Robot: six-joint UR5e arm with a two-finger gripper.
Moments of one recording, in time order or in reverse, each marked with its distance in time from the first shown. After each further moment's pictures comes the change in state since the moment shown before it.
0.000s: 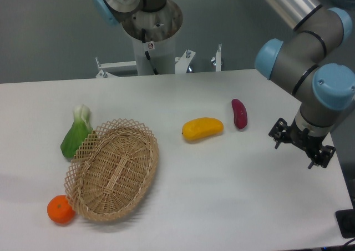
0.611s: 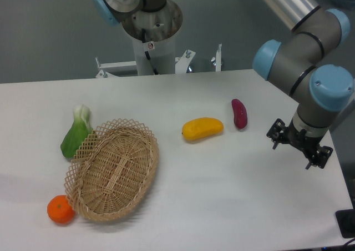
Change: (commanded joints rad) arm -0.005 0.029 -0.077 0.072 -0.002 -0.015
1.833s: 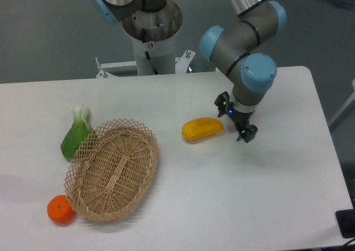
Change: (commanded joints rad) arm -0.026 0.215 -0.590 0.146 -0.012 0.334
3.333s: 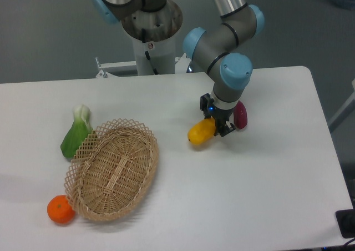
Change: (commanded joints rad) arm 0.003 0.026 -0.045 0.129 -0.055 -0.058
